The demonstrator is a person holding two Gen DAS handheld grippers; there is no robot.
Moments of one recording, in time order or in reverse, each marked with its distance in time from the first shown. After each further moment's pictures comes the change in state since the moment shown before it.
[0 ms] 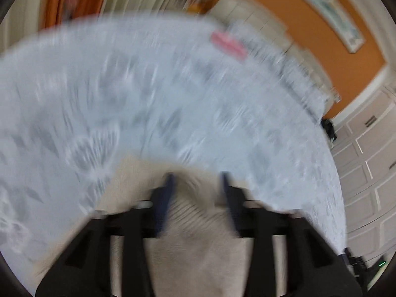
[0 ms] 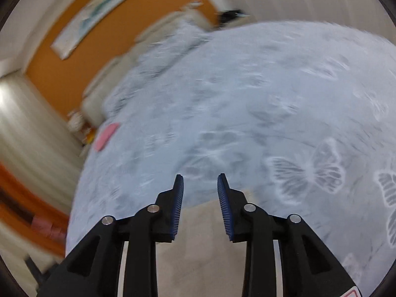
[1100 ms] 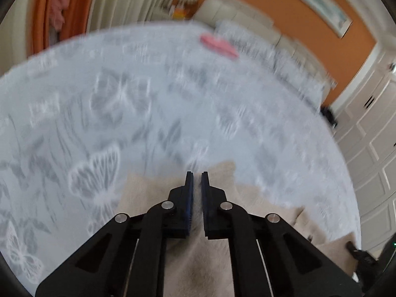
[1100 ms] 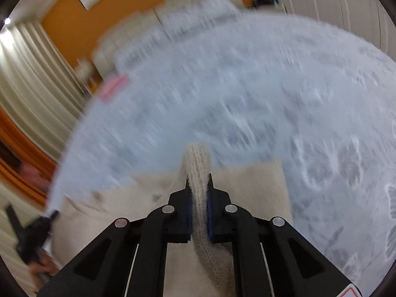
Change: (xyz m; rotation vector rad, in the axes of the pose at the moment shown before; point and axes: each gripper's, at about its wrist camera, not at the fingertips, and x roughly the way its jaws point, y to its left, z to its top) left arm 0.021 0.017 0.009 0.067 0.023 -0.004; right arm 0.010 0.026 -0.008 -0.167 0.029 -0.001
